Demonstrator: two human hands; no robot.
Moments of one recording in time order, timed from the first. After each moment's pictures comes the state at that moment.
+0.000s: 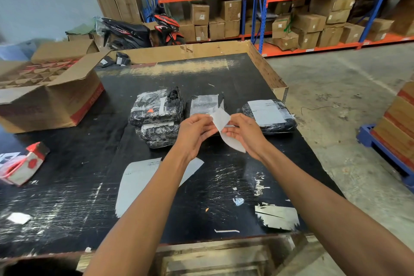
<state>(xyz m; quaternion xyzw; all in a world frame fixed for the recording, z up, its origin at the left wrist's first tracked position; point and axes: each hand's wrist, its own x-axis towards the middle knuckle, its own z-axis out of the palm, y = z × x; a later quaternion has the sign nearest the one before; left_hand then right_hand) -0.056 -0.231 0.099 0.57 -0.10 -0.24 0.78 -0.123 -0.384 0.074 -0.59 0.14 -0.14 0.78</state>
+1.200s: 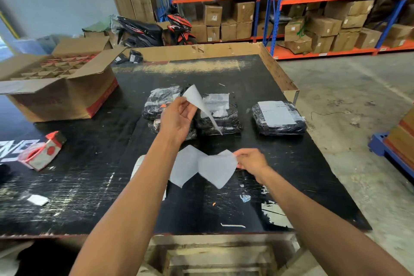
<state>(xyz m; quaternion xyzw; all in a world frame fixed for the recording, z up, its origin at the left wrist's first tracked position) -0.032 -0.189 0.141 0.36 0.04 -0.17 0.91 -0.141 -0.364 -0.009 -0.71 0.31 -0.05 0.63</state>
